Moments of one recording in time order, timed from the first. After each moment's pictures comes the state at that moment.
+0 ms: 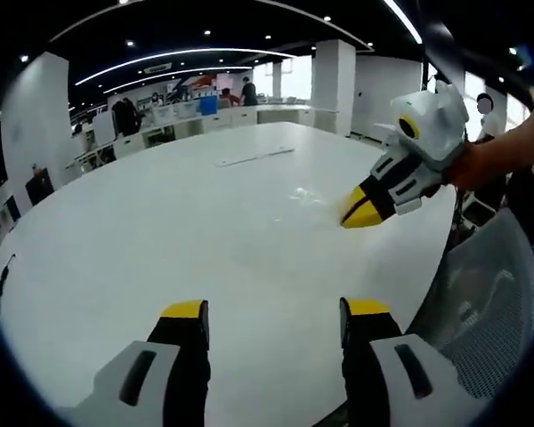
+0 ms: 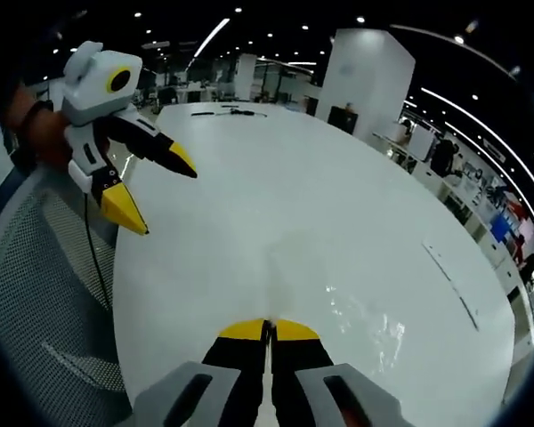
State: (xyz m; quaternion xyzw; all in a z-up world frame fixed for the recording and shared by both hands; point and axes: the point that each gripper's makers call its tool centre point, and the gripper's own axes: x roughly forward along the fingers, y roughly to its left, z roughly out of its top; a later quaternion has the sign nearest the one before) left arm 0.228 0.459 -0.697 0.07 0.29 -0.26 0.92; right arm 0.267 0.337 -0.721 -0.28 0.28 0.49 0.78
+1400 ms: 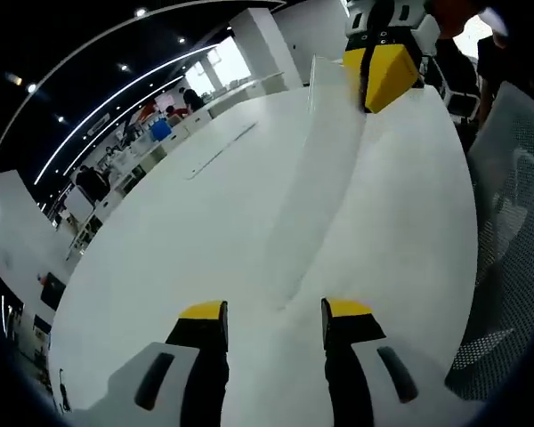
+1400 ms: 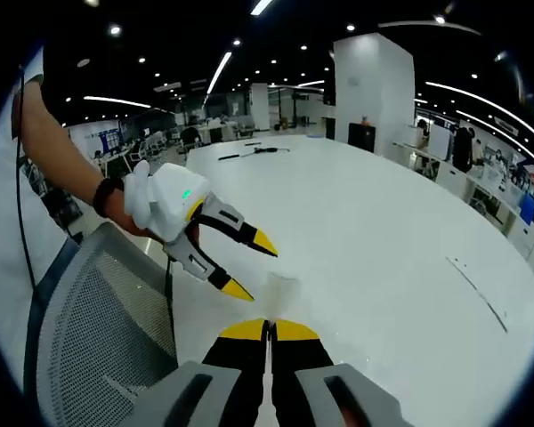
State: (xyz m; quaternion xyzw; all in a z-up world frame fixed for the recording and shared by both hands) left arm 0.274 0.445 -0.732 0.31 0.26 -0.32 0.86; right arm 0.244 0.352 -0.659 -0.17 0.28 0.57 0.76
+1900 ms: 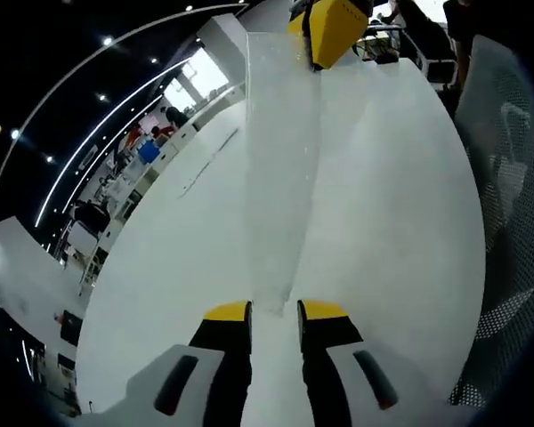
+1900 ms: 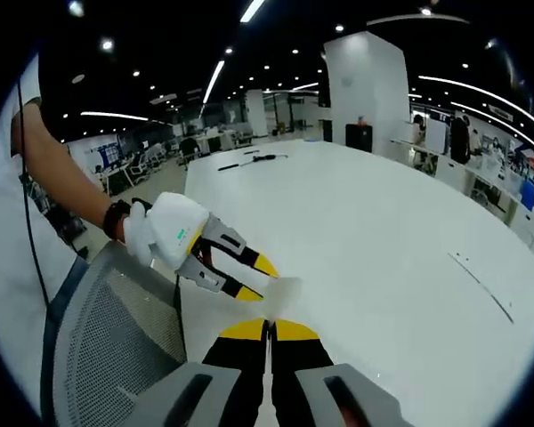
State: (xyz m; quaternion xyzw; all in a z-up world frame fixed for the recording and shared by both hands) left arm 0.276 0.440 -0.737 0.38 0.23 -0.33 0.84; right arm 0.239 0.349 -0.638 -0.13 0.28 0.57 0.76
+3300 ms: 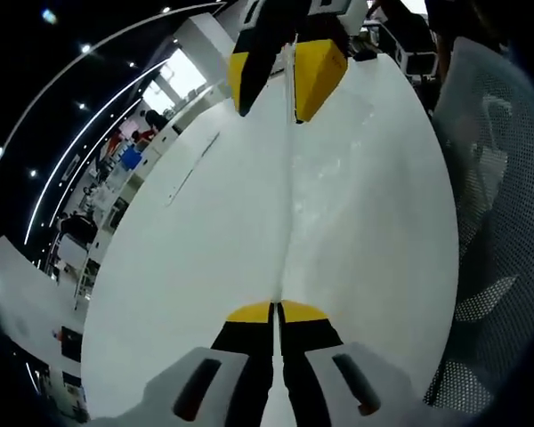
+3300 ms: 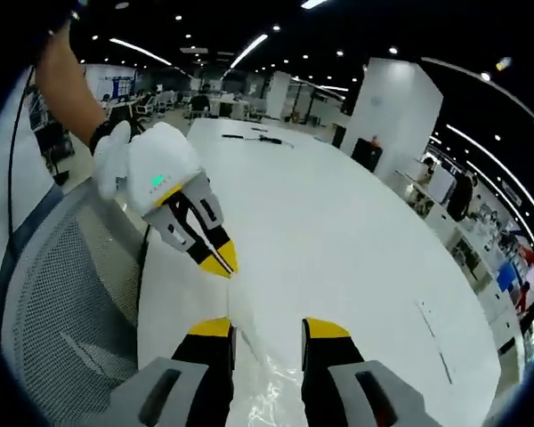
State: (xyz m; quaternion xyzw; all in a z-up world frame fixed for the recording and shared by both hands) left arm 0.260 0.433 -0.722 0.40 0.25 -0.37 0.80; right arm 0.259 0.356 -0.648 -0.34 0.20 0.55 0.73
